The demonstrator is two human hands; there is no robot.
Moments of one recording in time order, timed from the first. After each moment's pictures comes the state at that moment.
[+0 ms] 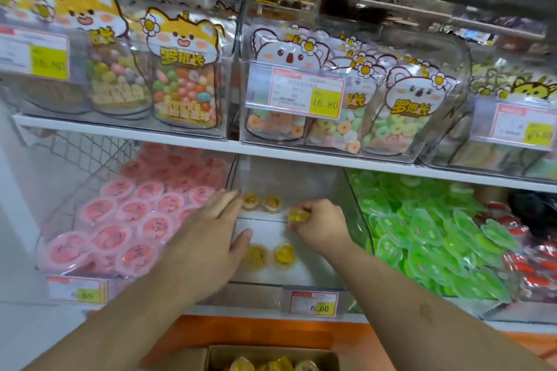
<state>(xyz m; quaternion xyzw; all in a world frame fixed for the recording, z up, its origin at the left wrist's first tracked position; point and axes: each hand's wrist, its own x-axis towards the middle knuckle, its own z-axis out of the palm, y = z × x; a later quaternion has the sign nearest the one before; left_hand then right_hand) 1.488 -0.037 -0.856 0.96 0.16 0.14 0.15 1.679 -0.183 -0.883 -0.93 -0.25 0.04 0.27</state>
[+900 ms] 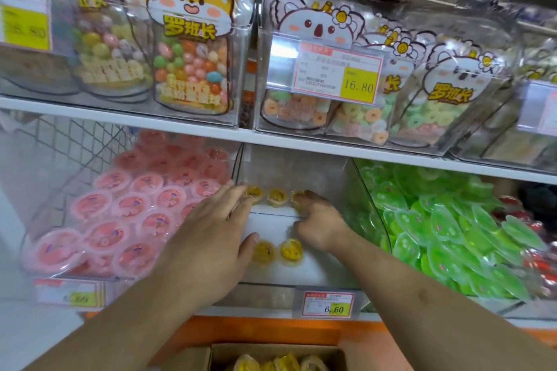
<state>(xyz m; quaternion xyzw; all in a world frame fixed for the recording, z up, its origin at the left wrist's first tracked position) 1.488 -0.029 -0.870 0.98 0.12 0.14 0.12 1.698 -0.166 -0.903 -0.93 -0.33 0.09 0.16</state>
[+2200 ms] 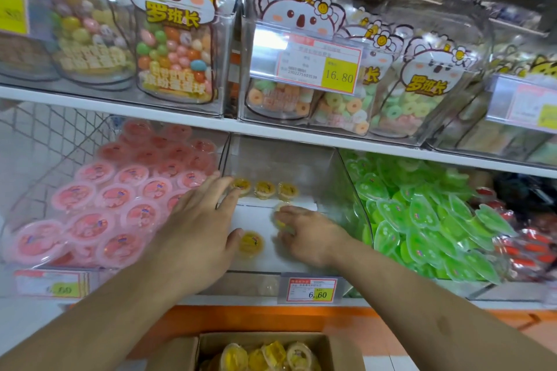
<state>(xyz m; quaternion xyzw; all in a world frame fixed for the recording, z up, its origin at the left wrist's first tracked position) 1.490 -0.030 -0.872 0.98 0.13 0.13 0.11 1.669 -0.195 -0.896 -0.90 -0.41 0.15 0.02</state>
